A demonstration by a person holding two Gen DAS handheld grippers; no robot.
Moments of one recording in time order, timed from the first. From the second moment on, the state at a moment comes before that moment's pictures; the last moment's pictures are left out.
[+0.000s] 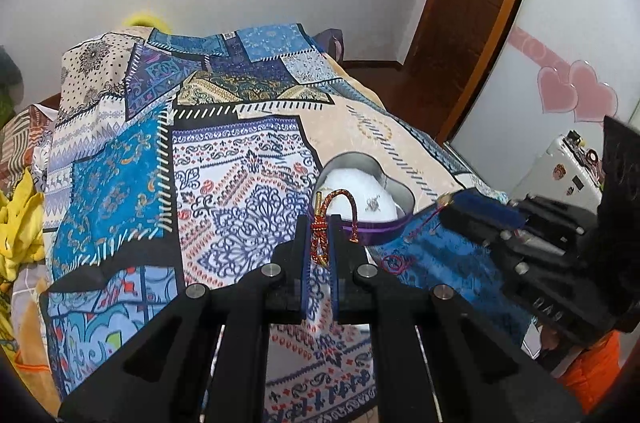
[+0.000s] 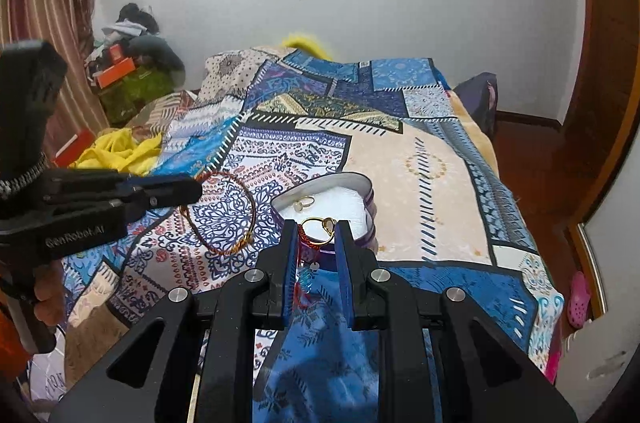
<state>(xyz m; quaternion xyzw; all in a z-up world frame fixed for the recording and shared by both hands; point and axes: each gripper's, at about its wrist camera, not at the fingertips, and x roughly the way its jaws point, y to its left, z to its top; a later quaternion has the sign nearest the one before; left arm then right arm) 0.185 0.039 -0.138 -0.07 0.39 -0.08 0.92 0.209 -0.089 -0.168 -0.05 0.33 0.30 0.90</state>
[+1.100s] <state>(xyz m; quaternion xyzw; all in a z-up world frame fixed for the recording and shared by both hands) 0.265 0.022 -0.170 -0.07 0.42 -0.10 0.90 0.272 -0.076 -0.197 -0.07 0.38 0.30 0.87</state>
